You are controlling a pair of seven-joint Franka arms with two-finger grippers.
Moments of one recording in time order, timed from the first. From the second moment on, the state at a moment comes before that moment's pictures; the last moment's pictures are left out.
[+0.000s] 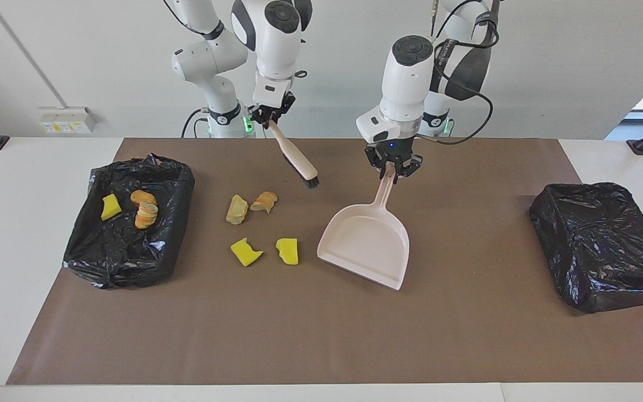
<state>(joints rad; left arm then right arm) -0.47 0.04 -0.11 -1.83 0.06 1.86 0.00 0.44 -0.29 0.10 -2.15 -0.07 1.60 -0.16</state>
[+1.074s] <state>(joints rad) -0.39 0.05 -0.11 -1.97 0.16 1.91 0.52 0.12 -0.22 0.10 -2.16 -0.18 1.83 -0.96</state>
